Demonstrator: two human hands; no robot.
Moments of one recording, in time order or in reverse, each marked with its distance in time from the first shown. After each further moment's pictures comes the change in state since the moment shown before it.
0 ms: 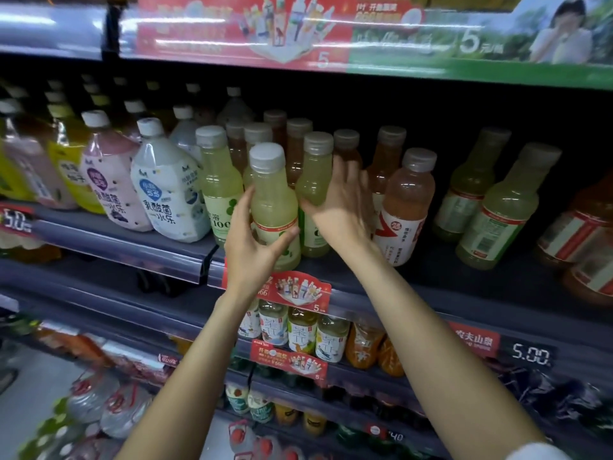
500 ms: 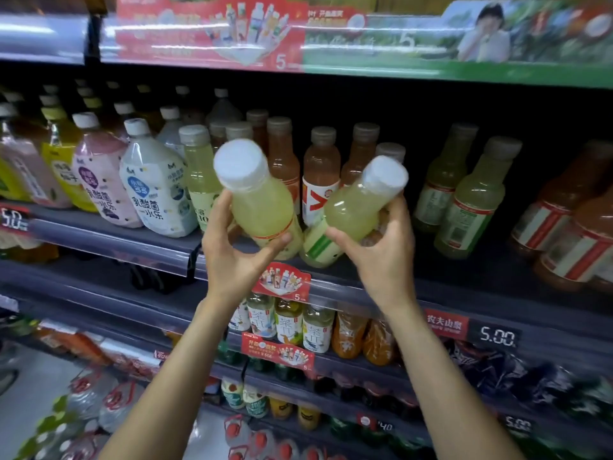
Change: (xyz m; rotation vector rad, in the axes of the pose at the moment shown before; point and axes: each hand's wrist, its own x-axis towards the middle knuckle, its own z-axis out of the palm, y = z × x) left_hand -0.030 0.042 -0.011 -0.104 0.020 0.168; right_hand -0.086 0.041 -0.067 0.689 0.107 0.148
